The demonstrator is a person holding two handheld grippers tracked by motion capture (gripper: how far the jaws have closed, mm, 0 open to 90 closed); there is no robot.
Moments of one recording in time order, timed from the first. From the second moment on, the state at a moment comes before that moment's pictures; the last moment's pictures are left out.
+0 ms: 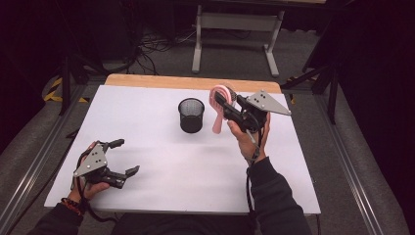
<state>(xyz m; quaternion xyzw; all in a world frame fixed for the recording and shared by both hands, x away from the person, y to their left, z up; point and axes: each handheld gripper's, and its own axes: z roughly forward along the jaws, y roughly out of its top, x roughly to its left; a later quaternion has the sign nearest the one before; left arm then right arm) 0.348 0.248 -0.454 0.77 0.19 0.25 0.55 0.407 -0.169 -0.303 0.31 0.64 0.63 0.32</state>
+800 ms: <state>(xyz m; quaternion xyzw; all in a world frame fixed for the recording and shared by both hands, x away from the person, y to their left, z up) 0.353 0.240 -0.463 0.78 0.19 0.22 0.55 0.452 -0.122 -0.273 0.28 0.65 0.63 0.32</state>
